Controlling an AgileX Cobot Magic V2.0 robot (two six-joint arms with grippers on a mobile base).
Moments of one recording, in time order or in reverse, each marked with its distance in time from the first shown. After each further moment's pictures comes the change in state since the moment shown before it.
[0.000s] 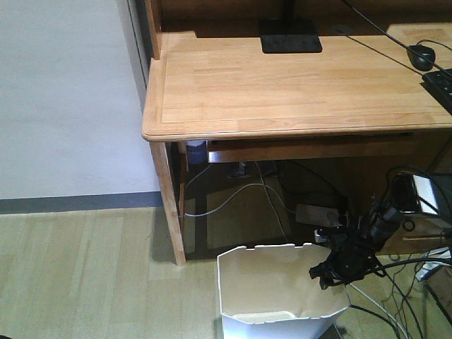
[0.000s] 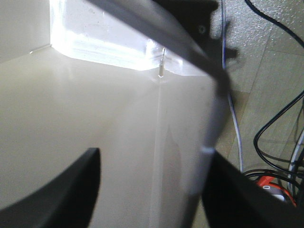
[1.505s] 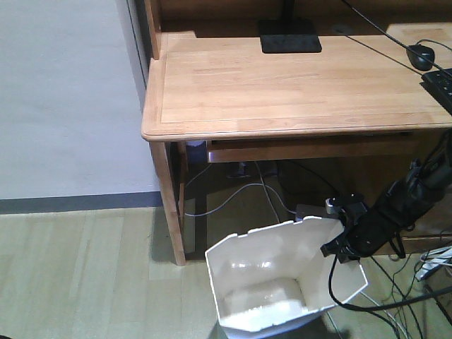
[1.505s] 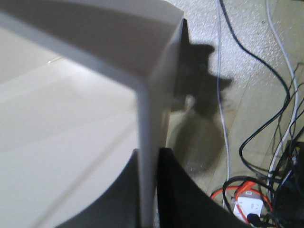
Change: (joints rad) left arm 0.000 0.000 0.000 0.000 0.000 0.000; right arm 0.000 -0.543 0.493 0.374 -0.024 -0.451
